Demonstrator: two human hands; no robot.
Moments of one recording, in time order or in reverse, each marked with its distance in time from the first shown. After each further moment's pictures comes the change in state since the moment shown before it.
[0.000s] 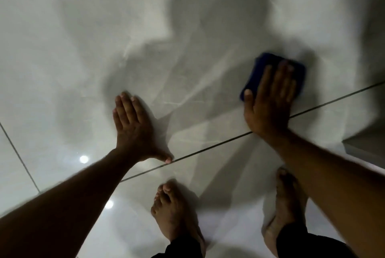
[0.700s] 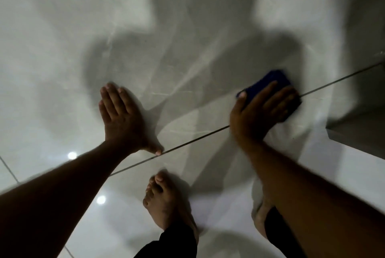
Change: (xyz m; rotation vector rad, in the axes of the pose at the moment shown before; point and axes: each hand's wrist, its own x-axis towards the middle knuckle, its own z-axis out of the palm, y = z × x) left_hand 0.005 -0.002 0.008 0.032 0.034 -0.008; right_hand -0.049 -0.025 -0.007 0.067 -0.034 0.500
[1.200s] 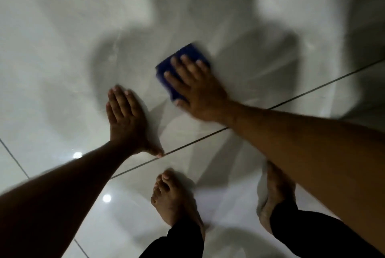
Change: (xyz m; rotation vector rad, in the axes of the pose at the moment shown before) left_hand -0.004 -0.009 -0.008 0.049 -0.078 0.062; right_hand 0.014 -0.099 0.008 -0.039 -0.197 -1.242
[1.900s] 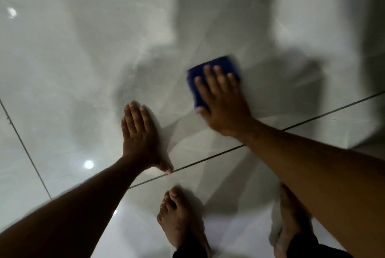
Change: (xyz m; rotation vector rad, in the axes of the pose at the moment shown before) left_hand 0.004 -0.001 0.006 0.063 0.067 -0.012; right_hand -0.005 0.021 -0.006 -0.020 0.015 0.192
